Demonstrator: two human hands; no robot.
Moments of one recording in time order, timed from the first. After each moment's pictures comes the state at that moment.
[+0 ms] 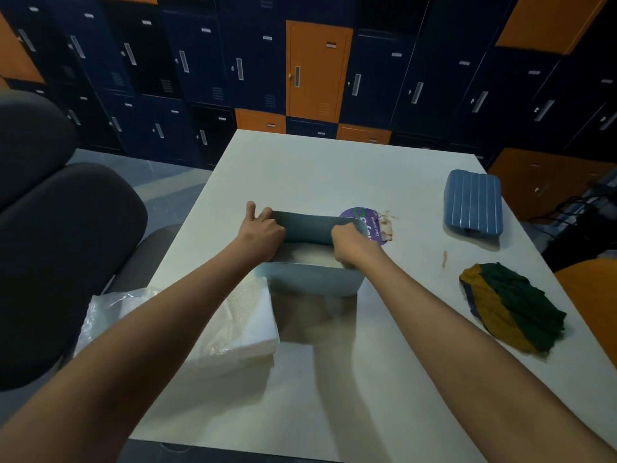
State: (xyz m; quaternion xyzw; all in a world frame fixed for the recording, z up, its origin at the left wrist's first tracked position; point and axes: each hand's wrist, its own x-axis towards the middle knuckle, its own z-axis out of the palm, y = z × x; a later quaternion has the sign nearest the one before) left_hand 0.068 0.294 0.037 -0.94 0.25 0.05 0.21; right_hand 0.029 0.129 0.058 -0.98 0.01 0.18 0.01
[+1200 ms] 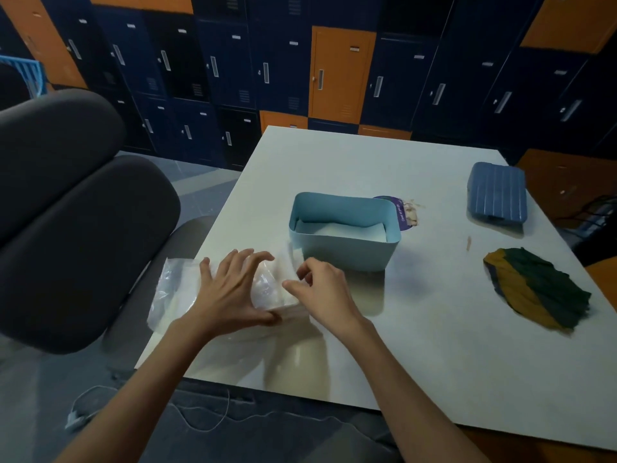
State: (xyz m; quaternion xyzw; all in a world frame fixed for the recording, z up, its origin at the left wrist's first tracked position) left_hand -0.081 0.416 -0.005 -0.98 0.16 0.03 -0.11; right_hand -0.104 0.232 0.026 -0.93 0.00 0.01 0.37
